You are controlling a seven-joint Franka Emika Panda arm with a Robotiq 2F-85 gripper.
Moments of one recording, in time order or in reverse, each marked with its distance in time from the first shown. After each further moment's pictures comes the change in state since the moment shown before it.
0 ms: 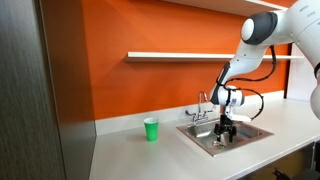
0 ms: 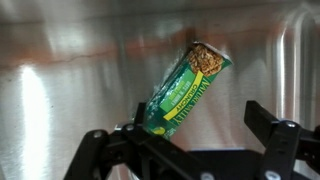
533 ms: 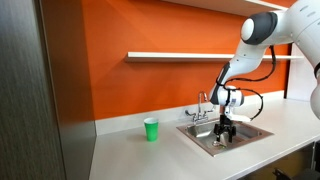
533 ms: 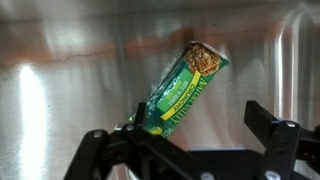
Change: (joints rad) arm 0.000 0.000 0.005 0.000 0.000 0.000 0.000
